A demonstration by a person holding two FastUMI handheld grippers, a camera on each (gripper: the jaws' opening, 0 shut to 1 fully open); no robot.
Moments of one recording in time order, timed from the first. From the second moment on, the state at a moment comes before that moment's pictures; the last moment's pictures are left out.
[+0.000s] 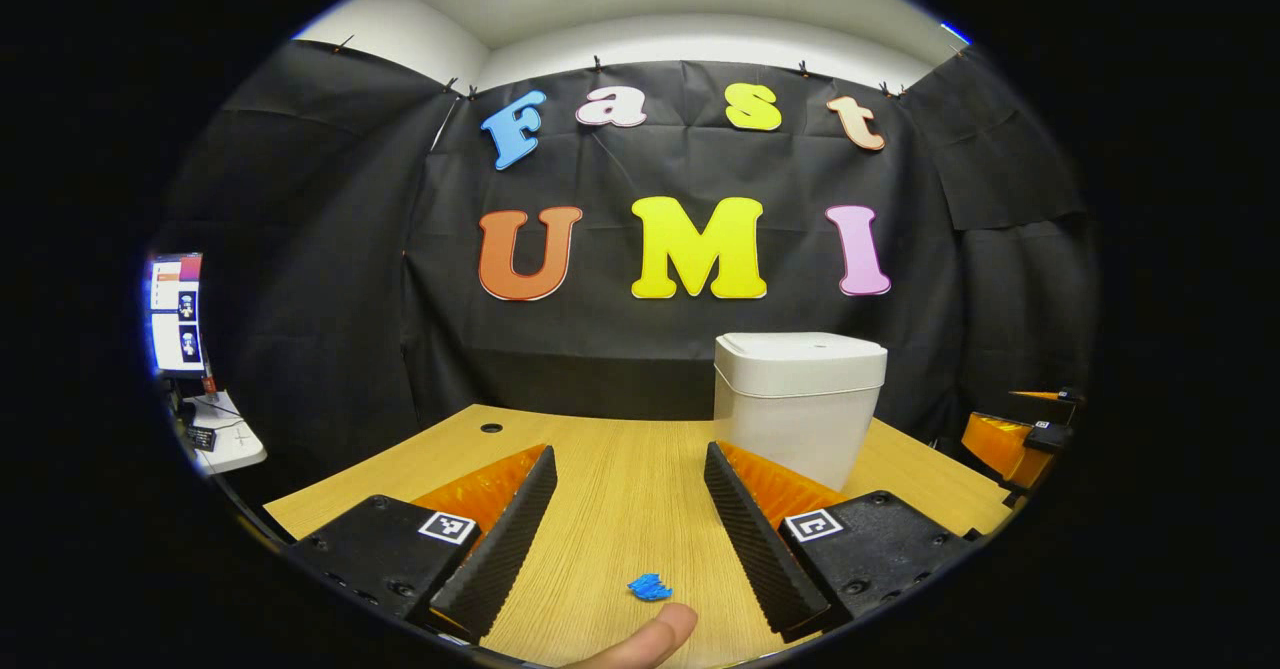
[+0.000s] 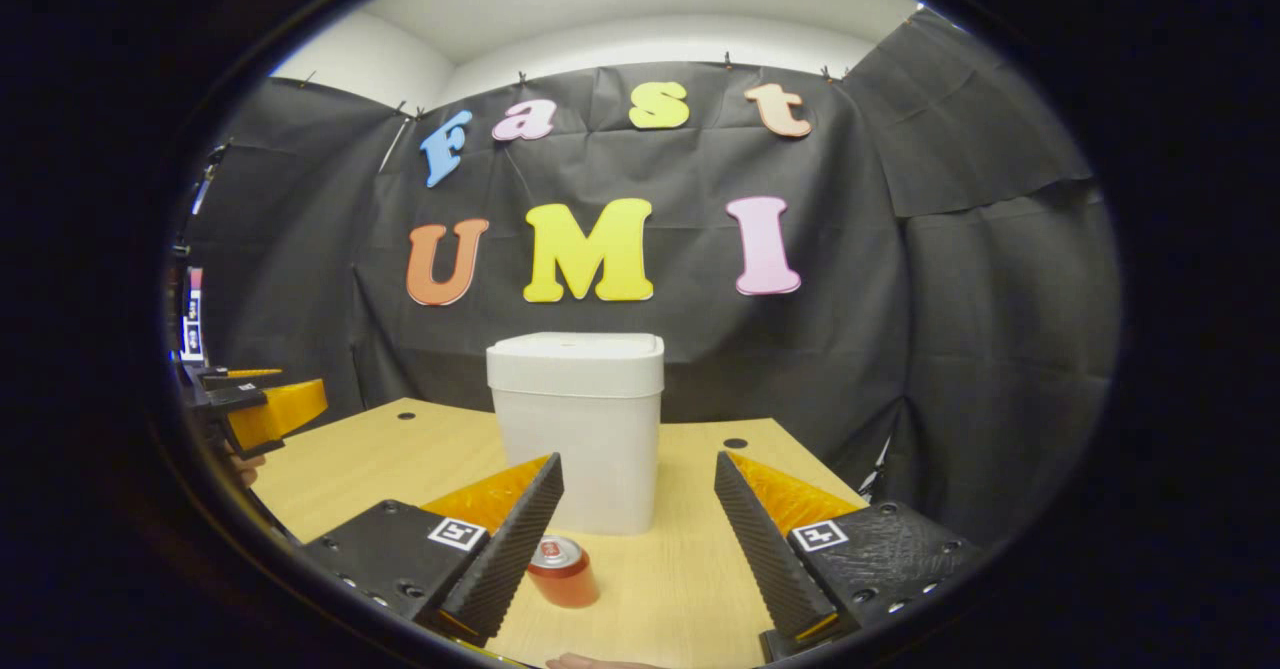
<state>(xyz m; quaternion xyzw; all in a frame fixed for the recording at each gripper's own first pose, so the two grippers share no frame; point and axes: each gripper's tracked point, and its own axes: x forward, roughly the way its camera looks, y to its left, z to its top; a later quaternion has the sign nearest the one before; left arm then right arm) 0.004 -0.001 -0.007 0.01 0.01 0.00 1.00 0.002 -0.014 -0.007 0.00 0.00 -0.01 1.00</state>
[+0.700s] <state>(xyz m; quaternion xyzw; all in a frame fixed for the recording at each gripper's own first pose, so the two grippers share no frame) 0.013 0.001 -0.021 0.02 0.03 0.02 1.00 0.033 0.004 0.026 0.02 0.00 0.02 1.00</state>
